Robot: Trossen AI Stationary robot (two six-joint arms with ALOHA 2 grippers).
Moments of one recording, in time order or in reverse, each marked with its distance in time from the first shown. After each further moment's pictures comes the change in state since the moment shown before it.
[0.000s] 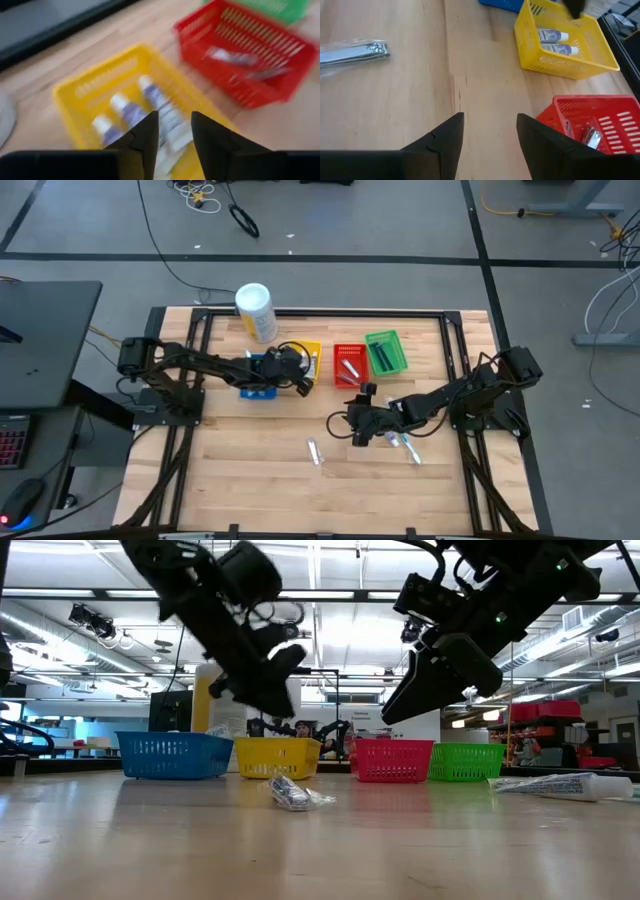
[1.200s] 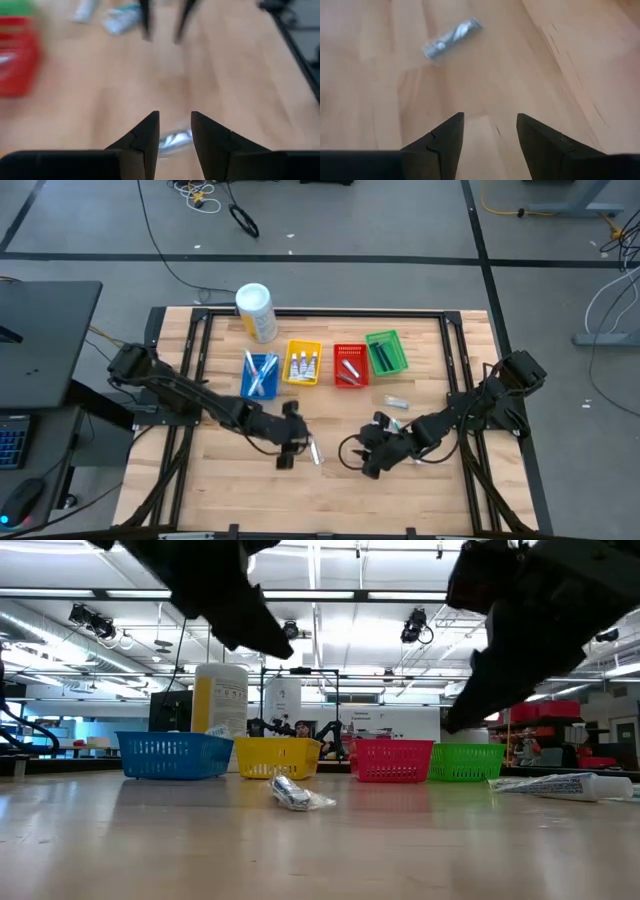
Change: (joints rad) left arm -0.458 -0.035 0.087 -0.033 0.294 0.283; right arm 0.230 0.000 0.000 -0.088 -0.101 0.586
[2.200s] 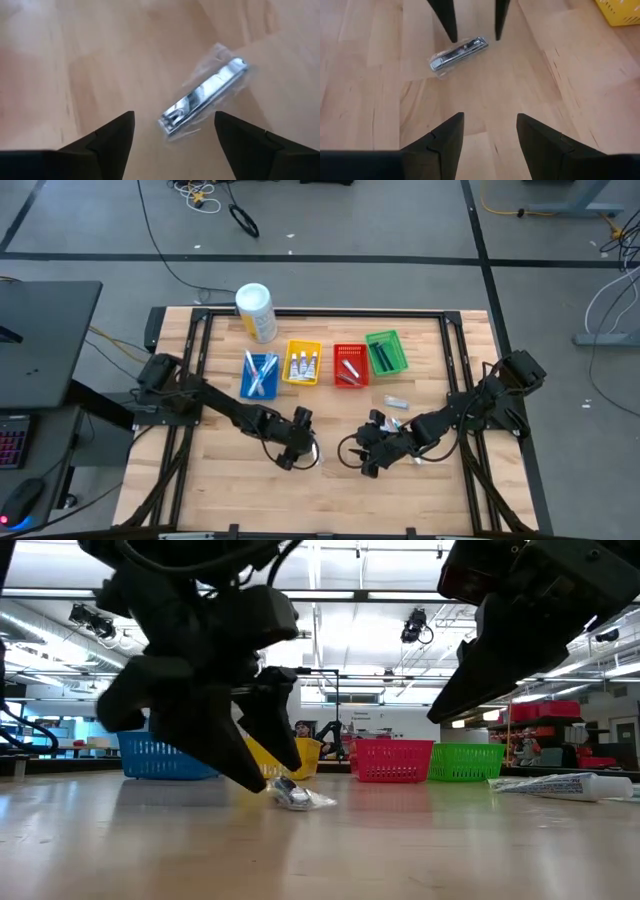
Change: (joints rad) left arm 0.046 0.257 0.005 0.041 0.050 0.414; right arm -0.021 0.000 0.000 0.060 0.007 -0.127
